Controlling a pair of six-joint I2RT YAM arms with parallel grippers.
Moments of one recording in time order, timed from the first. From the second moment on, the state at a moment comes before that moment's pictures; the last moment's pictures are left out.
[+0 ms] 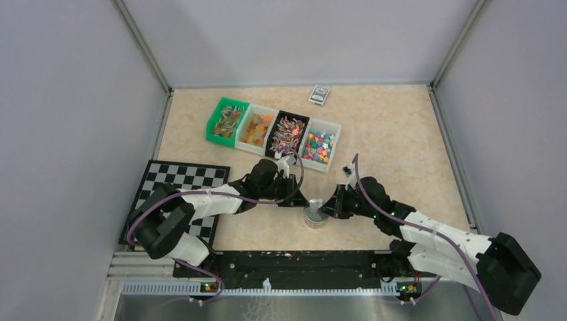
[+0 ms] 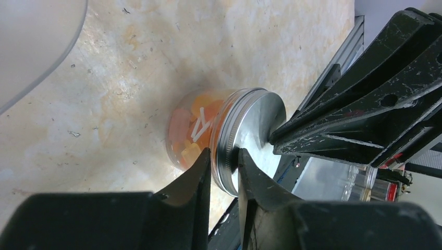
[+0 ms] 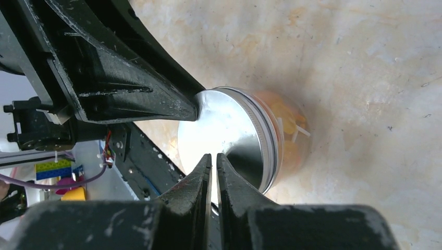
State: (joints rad) left arm -0.77 1.47 0.59 0.26 0.46 -0.78; right arm 0.76 0.94 0.31 0.06 -0.23 0.81
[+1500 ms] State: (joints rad) left arm -0.61 0.73 1.09 -0.47 -0.05 -0.29; right arm 0.74 0.57 0.92 -0.69 0.42 0.54
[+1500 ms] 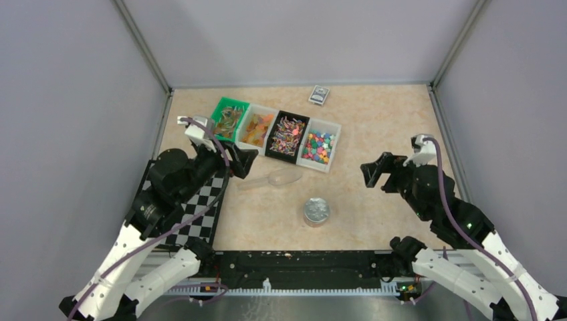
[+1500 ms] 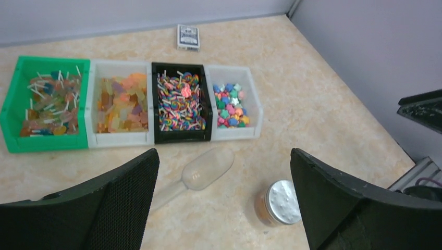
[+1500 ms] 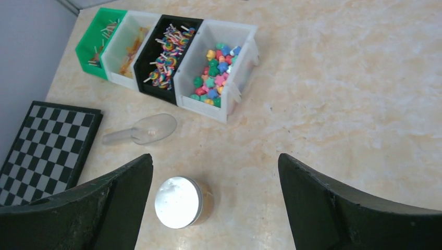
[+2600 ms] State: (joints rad) left arm -0.61 0.56 0.85 -0.44 0.04 -0.34; right arm 0.74 0.42 0.85 -0.69 0.51 0.53
